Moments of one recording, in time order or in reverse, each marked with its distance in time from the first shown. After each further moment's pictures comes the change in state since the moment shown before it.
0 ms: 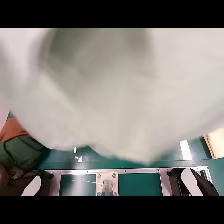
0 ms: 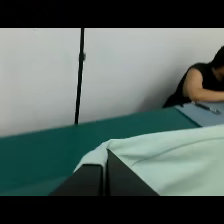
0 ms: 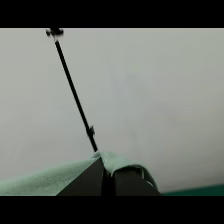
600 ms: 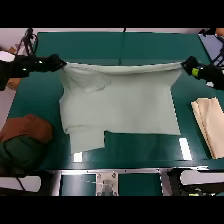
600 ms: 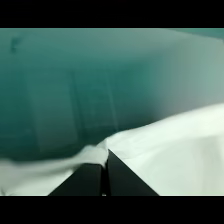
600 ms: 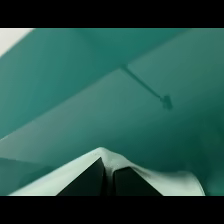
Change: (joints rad) left arm -0.055 -0.637 -0.426 -0.221 0.257 0.280; right arm 0.301 -0.708 -0.267 0.002 -0.196 -0.067
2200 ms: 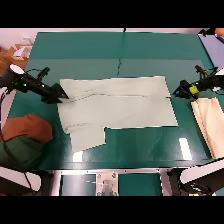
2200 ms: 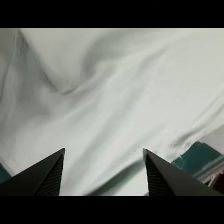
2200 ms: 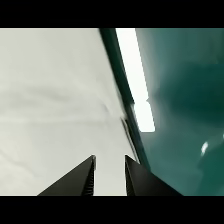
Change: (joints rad) left arm 0.066 -0.136 -0.034 0.352 -0.594 -0.327; right arm -0.089 -0.193 0.241 -0.640 0.780 0.373
